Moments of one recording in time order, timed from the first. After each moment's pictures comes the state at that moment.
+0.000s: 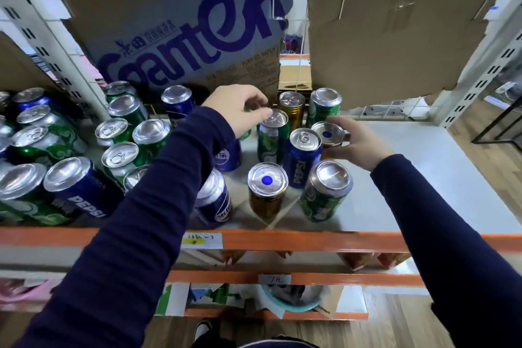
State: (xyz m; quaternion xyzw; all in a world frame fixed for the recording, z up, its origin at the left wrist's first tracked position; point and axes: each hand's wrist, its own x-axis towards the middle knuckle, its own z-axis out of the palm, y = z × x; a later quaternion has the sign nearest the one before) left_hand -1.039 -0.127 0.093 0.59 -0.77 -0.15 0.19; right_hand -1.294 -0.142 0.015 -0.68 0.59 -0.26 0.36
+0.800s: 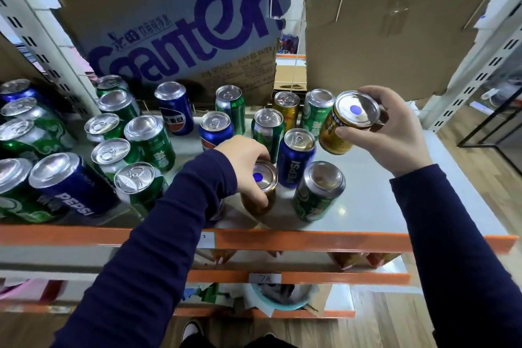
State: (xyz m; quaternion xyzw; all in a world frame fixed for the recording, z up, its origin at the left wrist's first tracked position) left_hand -1.053 -0.092 0.055 0.53 -0.83 -0.18 0.00; right_hand -1.304 -0.105 0.063 -0.67 0.54 -0.47 0.21
